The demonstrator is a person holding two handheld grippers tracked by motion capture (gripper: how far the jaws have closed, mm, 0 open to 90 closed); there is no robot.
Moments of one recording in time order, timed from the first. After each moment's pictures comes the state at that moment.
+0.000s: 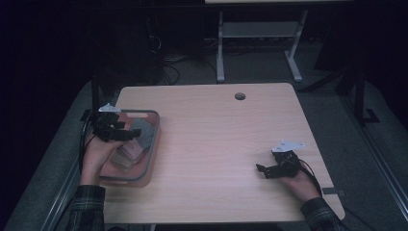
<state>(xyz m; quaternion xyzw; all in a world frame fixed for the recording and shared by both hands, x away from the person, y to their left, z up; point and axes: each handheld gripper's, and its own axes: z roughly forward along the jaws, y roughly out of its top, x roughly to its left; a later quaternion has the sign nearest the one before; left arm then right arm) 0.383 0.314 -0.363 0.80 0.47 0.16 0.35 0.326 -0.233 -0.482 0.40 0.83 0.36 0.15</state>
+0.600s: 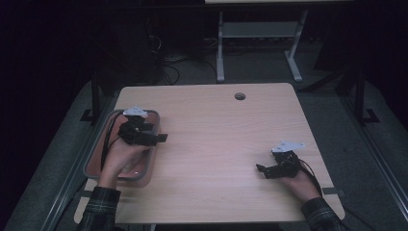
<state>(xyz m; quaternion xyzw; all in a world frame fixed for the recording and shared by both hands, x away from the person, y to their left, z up) 0.372 0.240 -0.364 0.83 0.39 0.10 0.39 0.326 -0.233 -0.482 0.40 0.83 0.36 0.15</state>
